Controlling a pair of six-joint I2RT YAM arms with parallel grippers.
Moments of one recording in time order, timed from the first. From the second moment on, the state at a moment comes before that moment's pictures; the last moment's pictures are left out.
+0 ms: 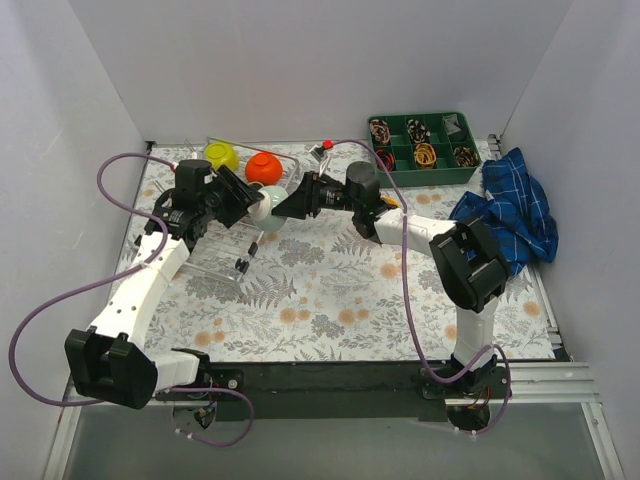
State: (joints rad) left arm -0.23 1.25 1.16 -0.51 0.12 -0.91; right arm 0.67 1.92 1.27 0.70 -0.78 0.83
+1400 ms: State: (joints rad) left arm -0.23 1.15 1.12 -0.58 -0.30 -0.42; right arm 0.66 1.66 1.24 -0.84 0.20 -0.14
